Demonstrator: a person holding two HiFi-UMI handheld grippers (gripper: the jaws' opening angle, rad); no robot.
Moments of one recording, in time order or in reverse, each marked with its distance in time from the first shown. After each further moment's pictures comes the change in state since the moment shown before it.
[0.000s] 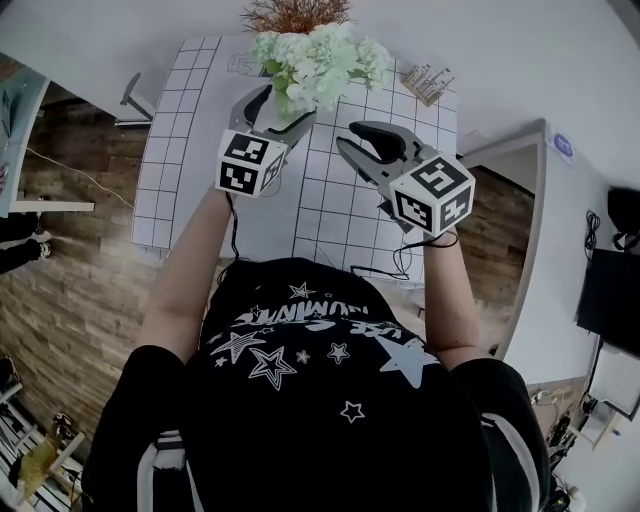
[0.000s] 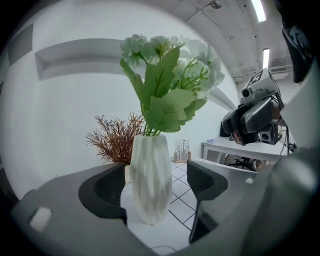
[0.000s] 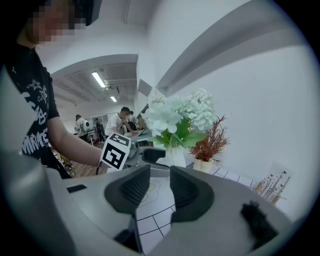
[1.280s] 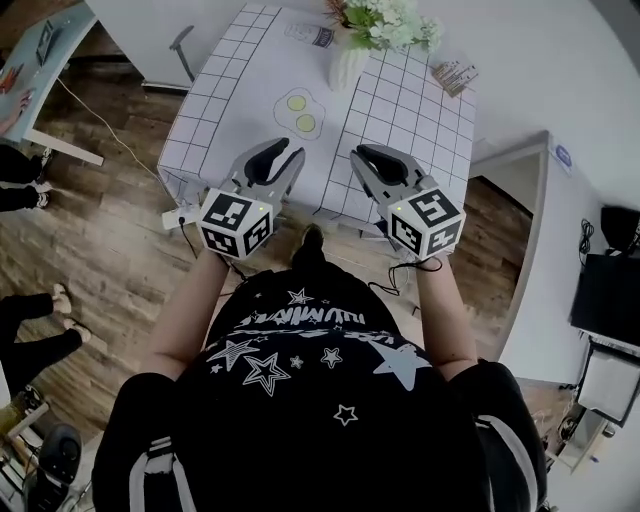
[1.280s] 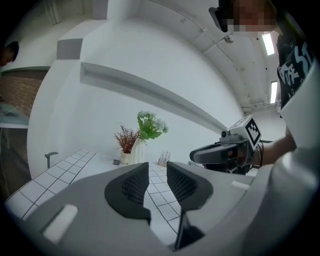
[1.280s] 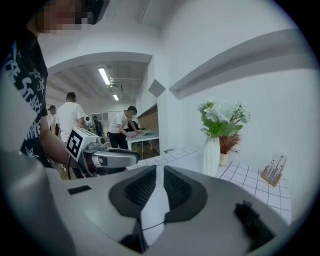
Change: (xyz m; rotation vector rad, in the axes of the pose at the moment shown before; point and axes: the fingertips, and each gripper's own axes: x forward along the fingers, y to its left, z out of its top) left arm -0.241 -0.090 -0.036 -0.255 -0.177 0.029; right arm -0.022 0.163 -0.039 -0.053 -0.033 -0.049
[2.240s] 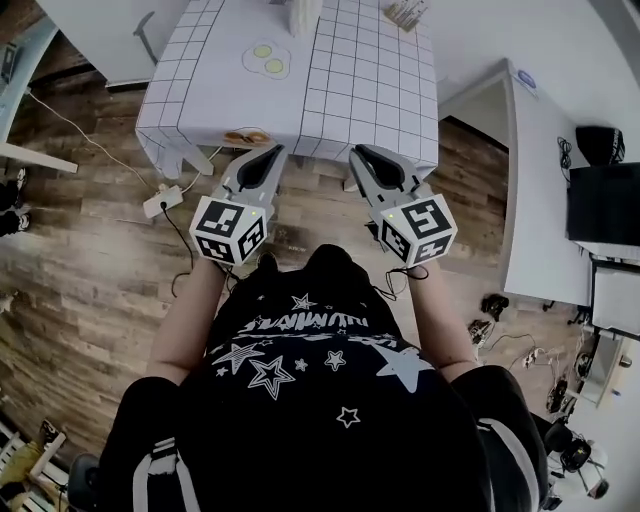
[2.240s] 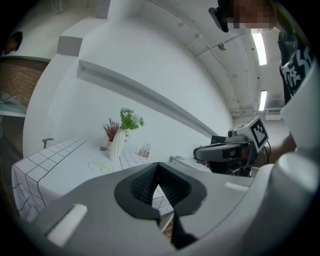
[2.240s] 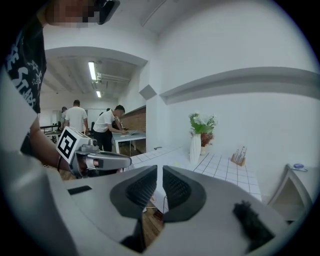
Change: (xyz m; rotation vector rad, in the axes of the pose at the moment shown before) left arm -0.106 -0.106 -0.052 -0.038 0.021 -0.111; right arm -0.120 0.113 -0.052 0.026 -0.017 -0.265
